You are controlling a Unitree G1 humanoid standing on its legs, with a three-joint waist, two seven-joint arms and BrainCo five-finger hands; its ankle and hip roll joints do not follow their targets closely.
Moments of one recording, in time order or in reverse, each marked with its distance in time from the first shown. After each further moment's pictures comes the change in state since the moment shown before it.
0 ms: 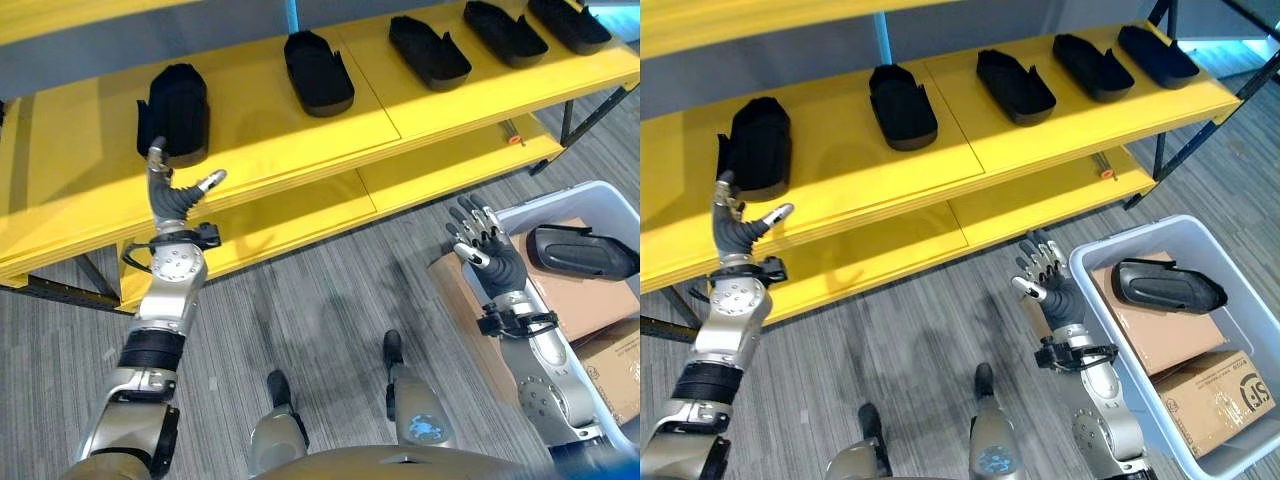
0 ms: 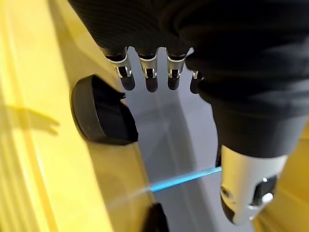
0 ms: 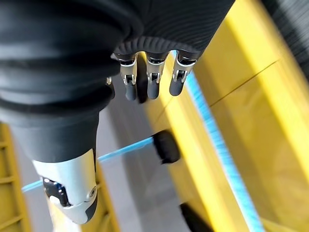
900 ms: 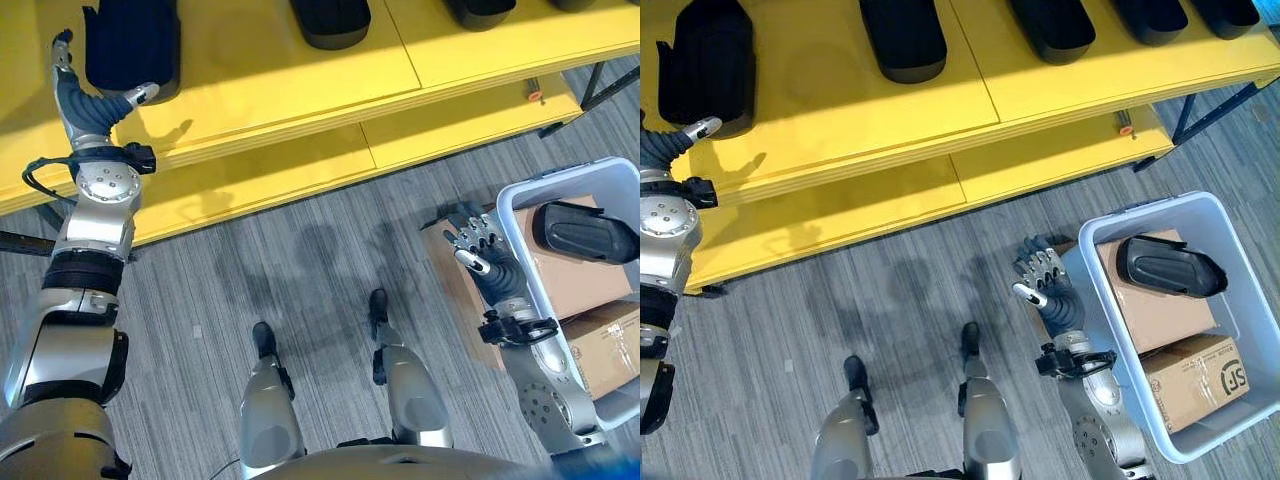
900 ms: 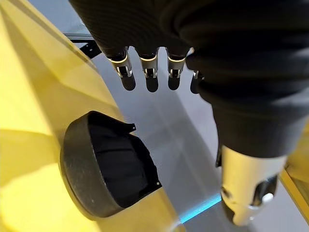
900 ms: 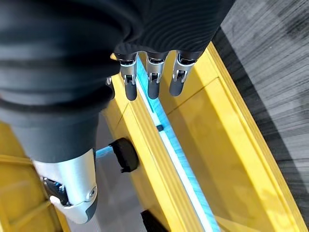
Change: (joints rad) left arm -0.379 0.270 -0.188 0.283 0.000 0.000 0.040; right arm 0.022 -0.010 0.009 0.000 0.051 -0.004 0.029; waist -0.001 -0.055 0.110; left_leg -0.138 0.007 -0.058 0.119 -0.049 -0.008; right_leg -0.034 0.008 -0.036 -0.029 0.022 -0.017
